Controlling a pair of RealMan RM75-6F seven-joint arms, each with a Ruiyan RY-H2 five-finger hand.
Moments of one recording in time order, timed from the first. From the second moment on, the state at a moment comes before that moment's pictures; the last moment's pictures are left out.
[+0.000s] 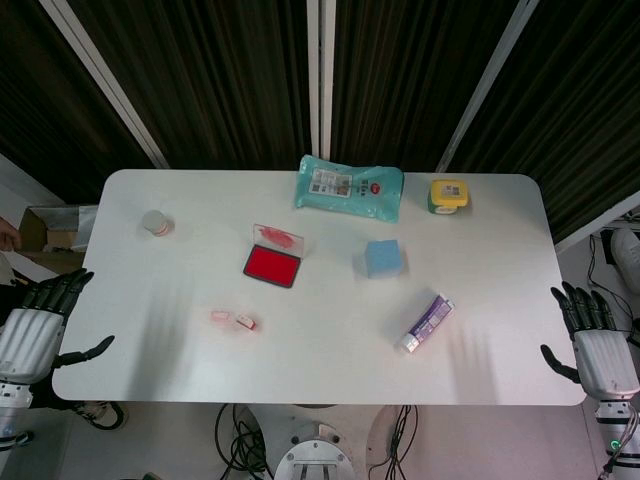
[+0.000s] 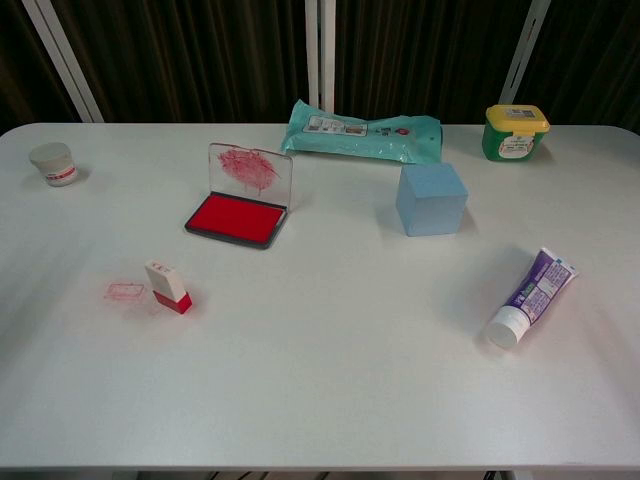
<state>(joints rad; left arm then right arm) -0.10 -1.10 0.00 -1.53 1.64 1.56 0.00 0.04 -1.18 0.02 -1.47 -1.57 1.51 0.05</state>
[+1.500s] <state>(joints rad) -0.48 -1.35 0.02 -1.38 1.86 1.18 0.06 0.02 -1.14 0.03 -1.49 -1.55 1.55 0.07</state>
